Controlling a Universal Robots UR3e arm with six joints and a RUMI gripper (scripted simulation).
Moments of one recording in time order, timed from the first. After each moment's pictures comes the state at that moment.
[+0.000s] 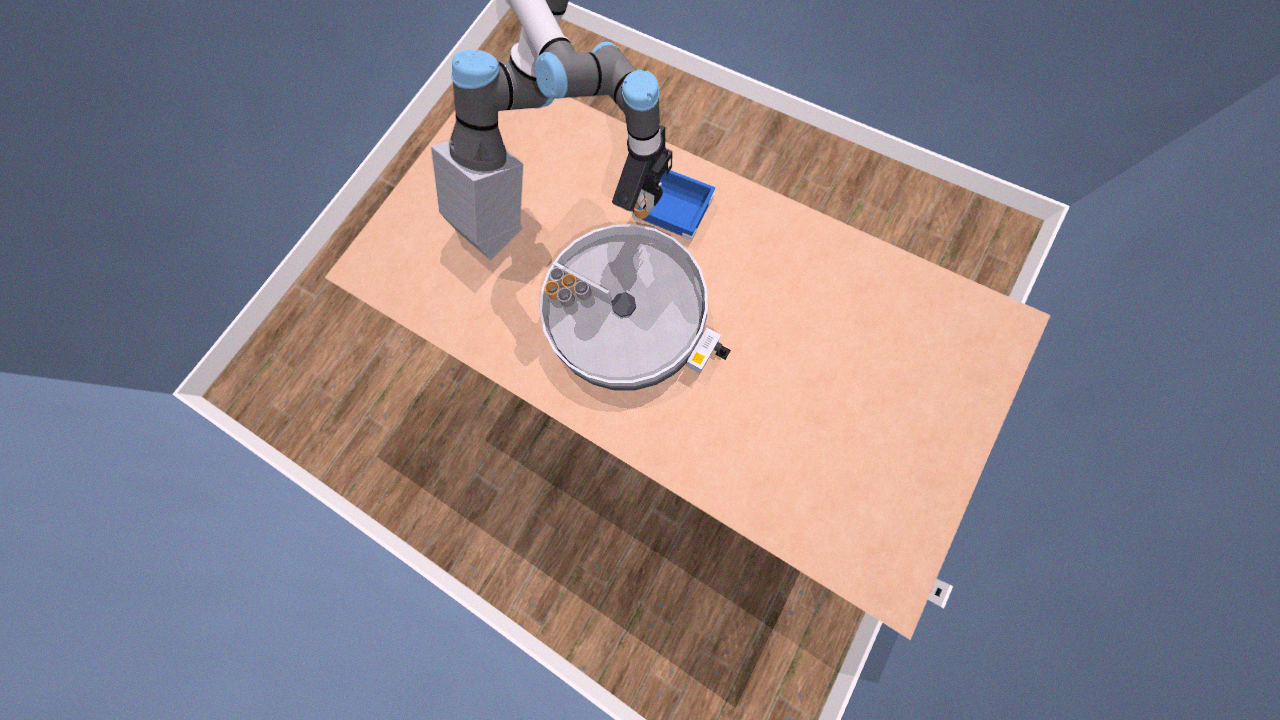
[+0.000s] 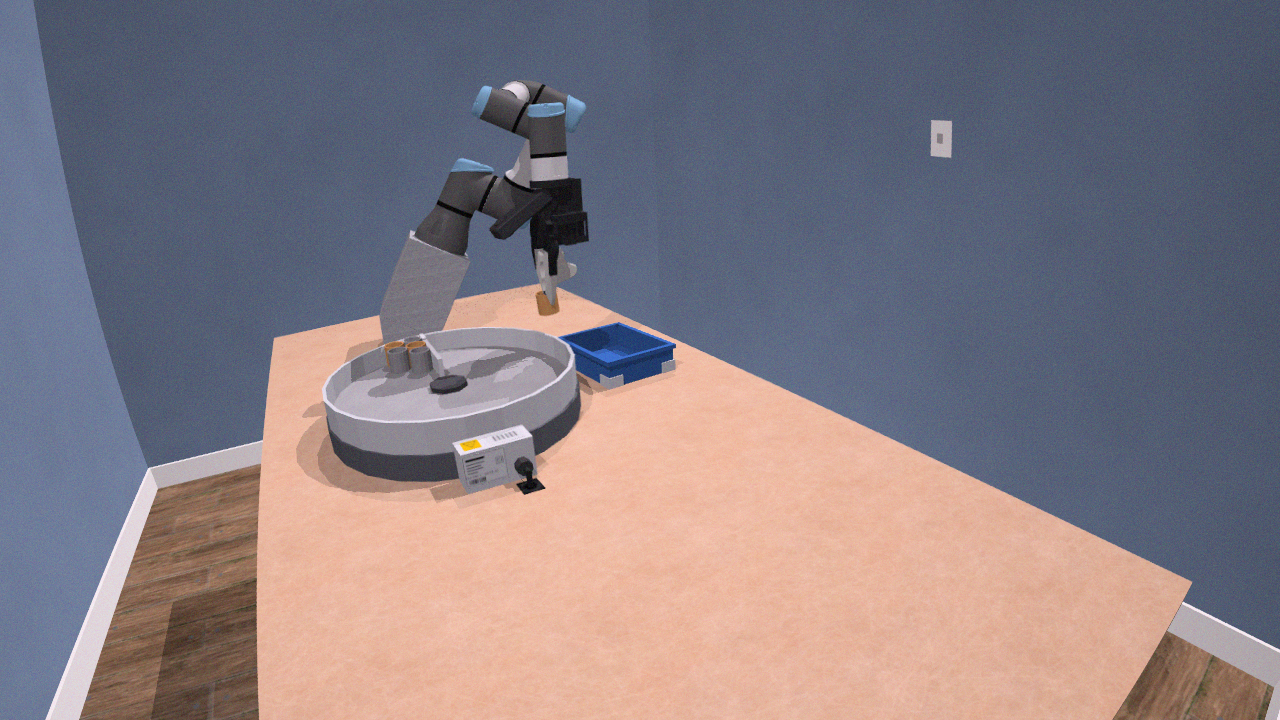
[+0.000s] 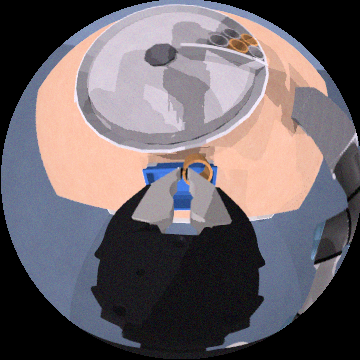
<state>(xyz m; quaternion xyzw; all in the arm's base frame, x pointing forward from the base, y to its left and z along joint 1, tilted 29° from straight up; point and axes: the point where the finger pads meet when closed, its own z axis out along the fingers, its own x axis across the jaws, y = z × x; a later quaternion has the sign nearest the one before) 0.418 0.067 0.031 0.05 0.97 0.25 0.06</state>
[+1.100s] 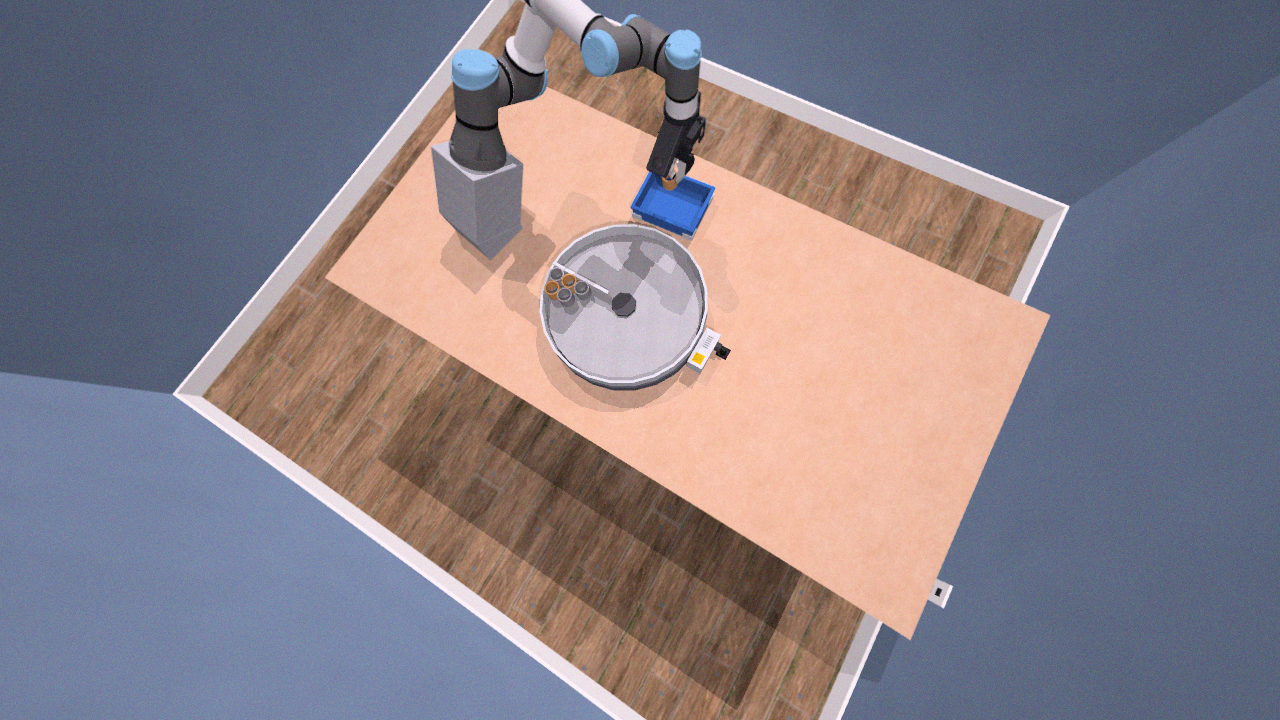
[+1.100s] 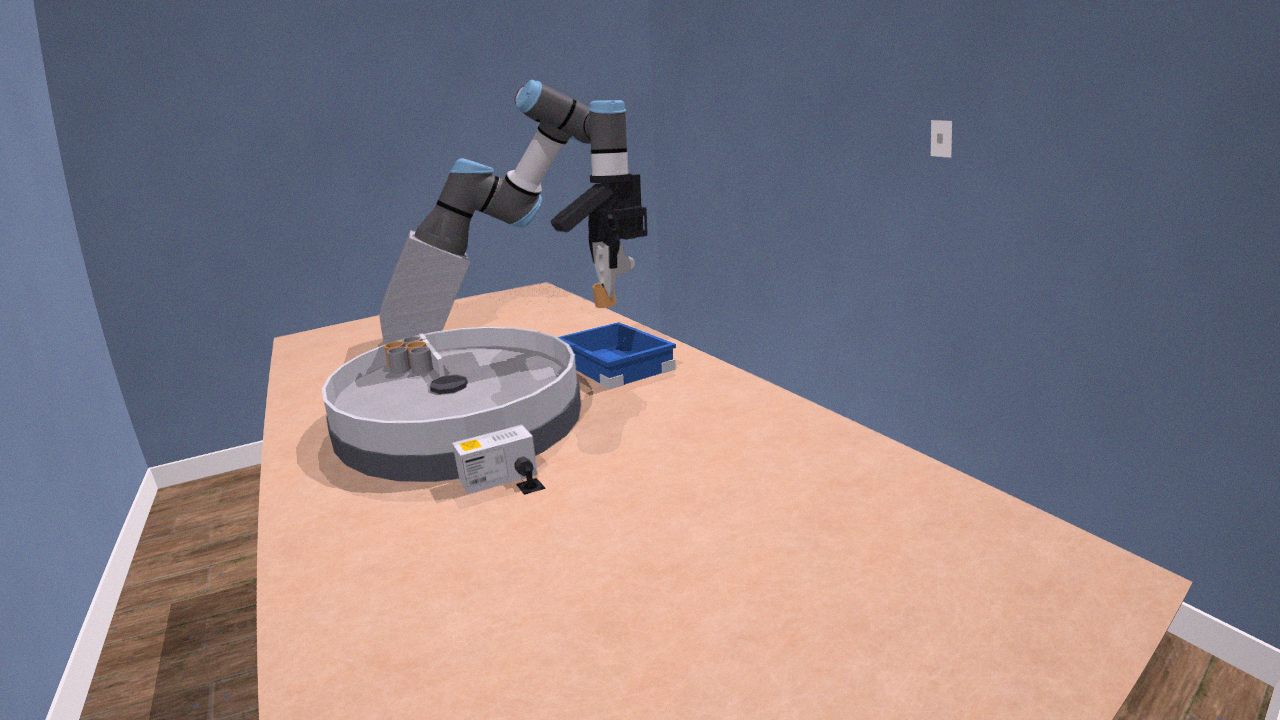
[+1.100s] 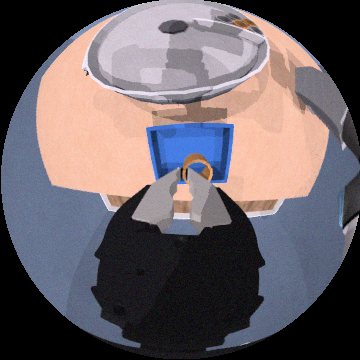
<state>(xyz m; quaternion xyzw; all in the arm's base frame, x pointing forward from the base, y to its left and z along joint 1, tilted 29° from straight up) 0.448 0.154 0.083 0.05 0.97 0.25 0.06</state>
